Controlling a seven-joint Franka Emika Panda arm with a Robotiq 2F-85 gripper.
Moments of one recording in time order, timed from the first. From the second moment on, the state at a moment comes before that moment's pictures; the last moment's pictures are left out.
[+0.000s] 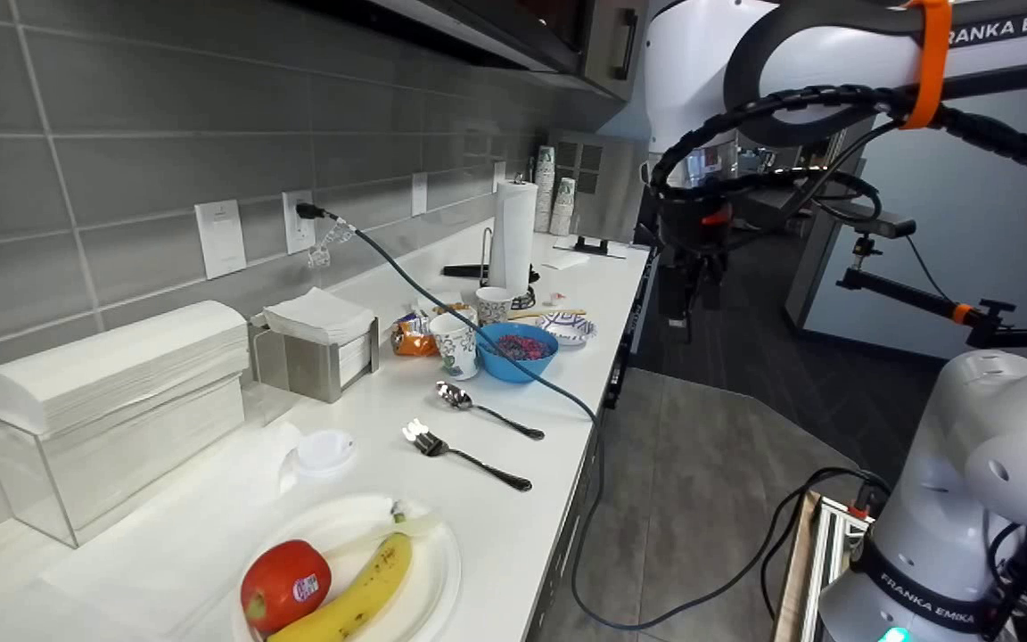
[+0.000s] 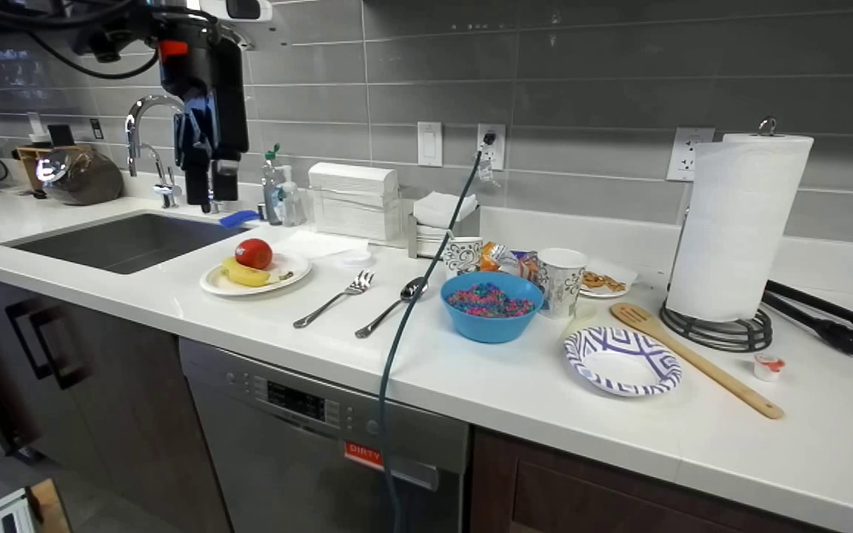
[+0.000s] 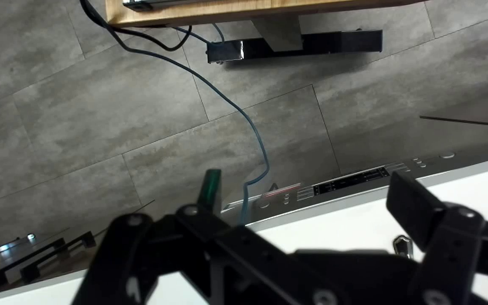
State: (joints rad) arm 0.02 -0.57 0.25 -2.34 -0.04 1.54 0.28
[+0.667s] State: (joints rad) arm 0.02 -0.56 0.20 -2.33 -0.04 1.57 0.28
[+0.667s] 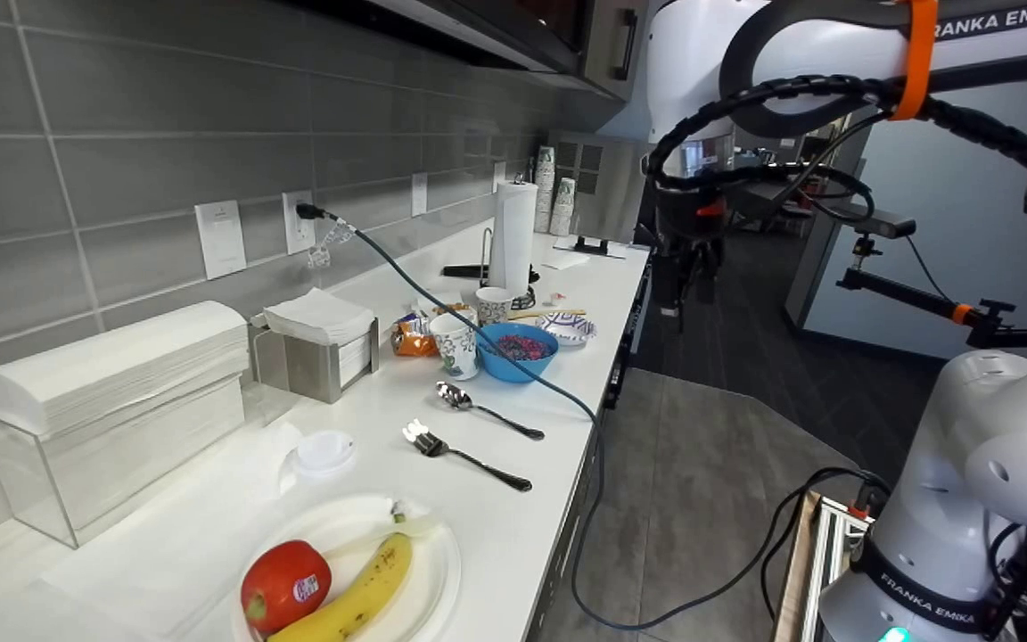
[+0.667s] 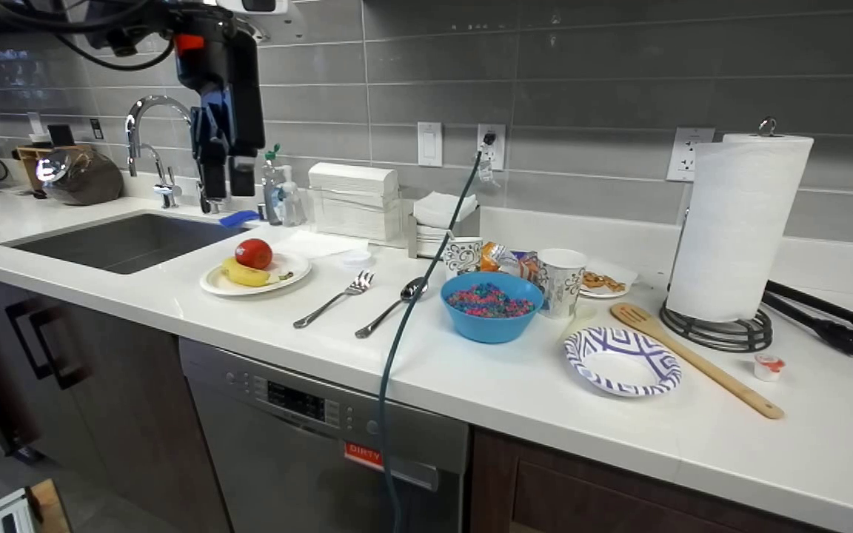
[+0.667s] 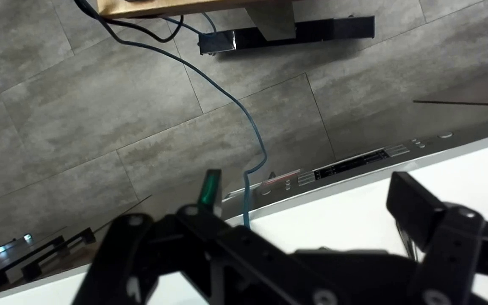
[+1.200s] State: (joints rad) arm -0.04 -0.46 0.11 -2.26 -0.08 1.78 0.29
